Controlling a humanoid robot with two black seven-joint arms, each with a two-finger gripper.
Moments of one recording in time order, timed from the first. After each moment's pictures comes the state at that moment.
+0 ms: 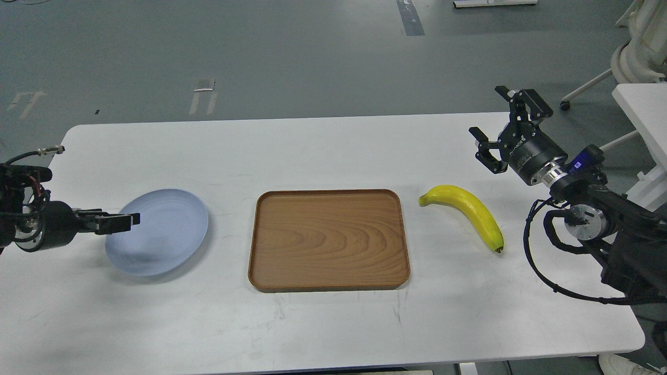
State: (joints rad) left arm -0.77 0.82 -0.19 -0.79 1.56 -0.28 -0.49; right arm 0.74 -0.42 0.44 0.60 -0.12 0.49 0.49
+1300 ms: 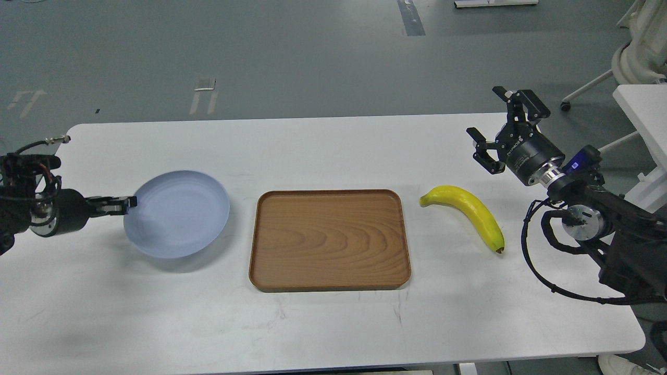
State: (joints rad) left arm -0.87 0.77 -0.20 -0.76 1.48 -0.30 -0.49; right arm 0.75 -0.42 0.44 0.60 -0.12 0.49 0.49
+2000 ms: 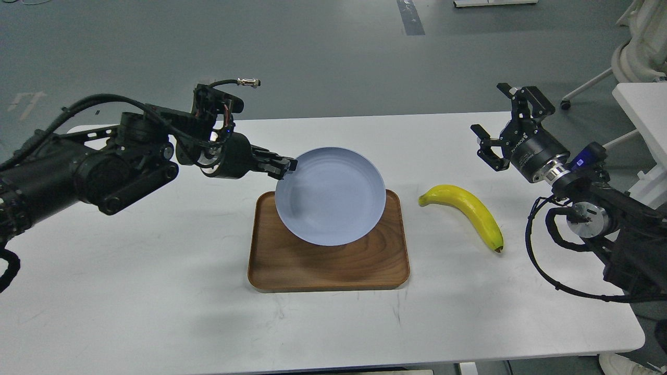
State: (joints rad) left arm -1.19 0.29 -0.02 -0.80 1.52 -0.41 -0.43; right arm 0.75 -0.43 0.44 0.60 -0.12 0.49 0.49
